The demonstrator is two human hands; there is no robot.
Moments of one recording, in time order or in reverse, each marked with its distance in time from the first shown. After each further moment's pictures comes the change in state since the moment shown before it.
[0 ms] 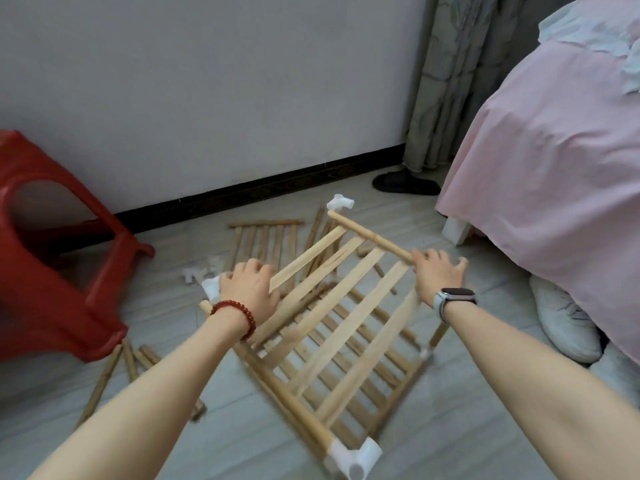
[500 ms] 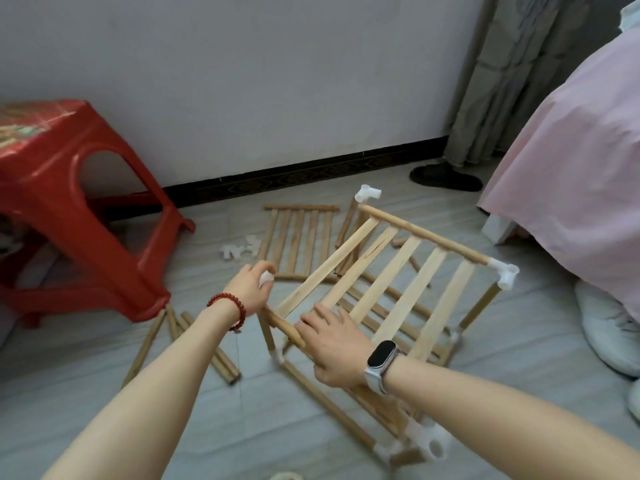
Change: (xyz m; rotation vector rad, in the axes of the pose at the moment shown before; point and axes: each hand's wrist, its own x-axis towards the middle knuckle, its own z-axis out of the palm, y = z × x) left_hand -0.019 -0.087 0.025 -0.462 -0.120 -0.167; right_hand -0.135 -0.179 0.002 -0.002 -0.151 -0.961
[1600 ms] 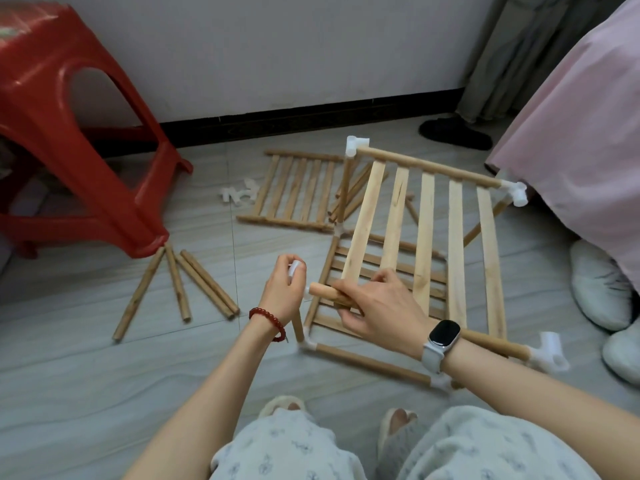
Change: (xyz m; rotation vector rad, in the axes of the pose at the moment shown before) left_hand -0.090 0.020 0.091 -0.693 0.165 -0.048; right_hand -0.070 -0.005 0.020 0.127 0.343 0.065
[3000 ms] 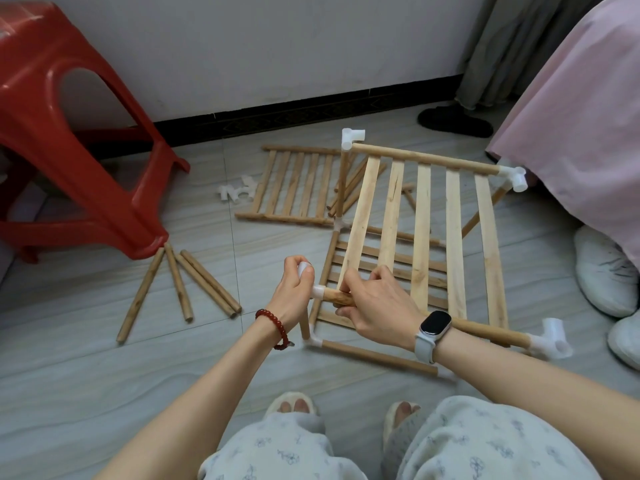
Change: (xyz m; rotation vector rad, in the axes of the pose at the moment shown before) left_hand -0.007 0.009 0.008 0.011 -0.140 -0.031; right_hand 0.005 0.001 0.003 0.069 -0.232 0.127
